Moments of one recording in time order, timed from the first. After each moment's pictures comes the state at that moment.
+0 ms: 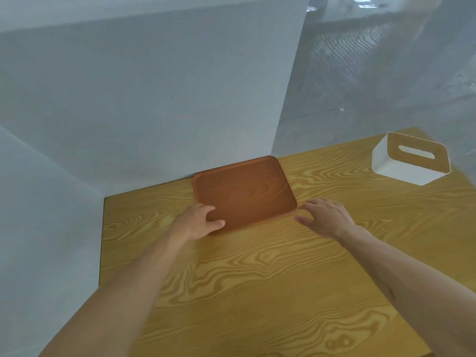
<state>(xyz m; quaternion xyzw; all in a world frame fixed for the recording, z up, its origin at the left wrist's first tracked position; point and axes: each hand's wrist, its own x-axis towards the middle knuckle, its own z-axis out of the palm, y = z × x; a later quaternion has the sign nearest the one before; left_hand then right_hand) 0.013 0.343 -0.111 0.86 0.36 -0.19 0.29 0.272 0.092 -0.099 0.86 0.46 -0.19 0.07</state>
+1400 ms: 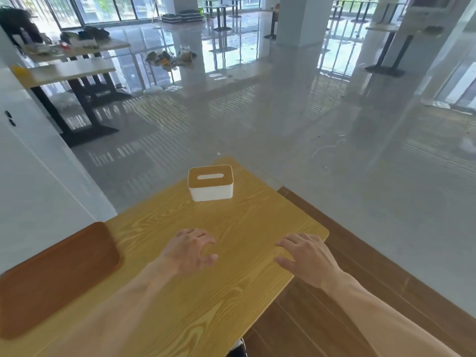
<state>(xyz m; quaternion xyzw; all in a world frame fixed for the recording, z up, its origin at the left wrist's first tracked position) 0.300 -0.046 -0.028 0.99 -0.01 -0.12 0.09 0.381 -0.368 -0.021 0.94 0.34 -0.07 -0.06</state>
